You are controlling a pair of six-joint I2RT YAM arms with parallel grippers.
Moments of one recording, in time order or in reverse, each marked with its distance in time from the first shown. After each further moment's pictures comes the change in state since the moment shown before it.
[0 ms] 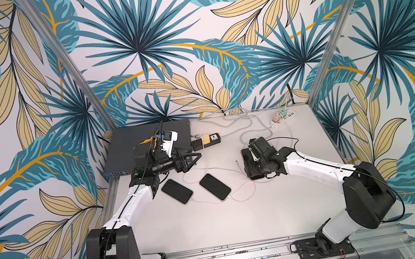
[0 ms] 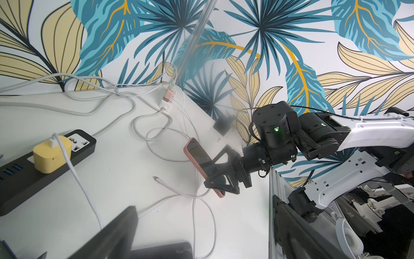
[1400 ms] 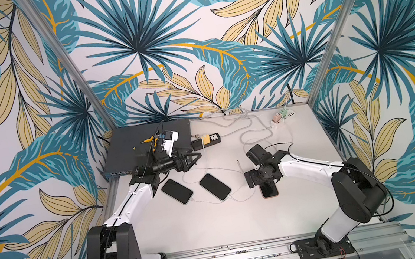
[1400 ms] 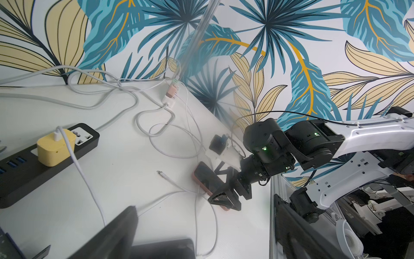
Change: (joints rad) left arm 0.000 0.021 0.017 -0.044 -0.011 0.023; right arm 0.049 0.068 0.004 -0.069 -0.004 -0.079
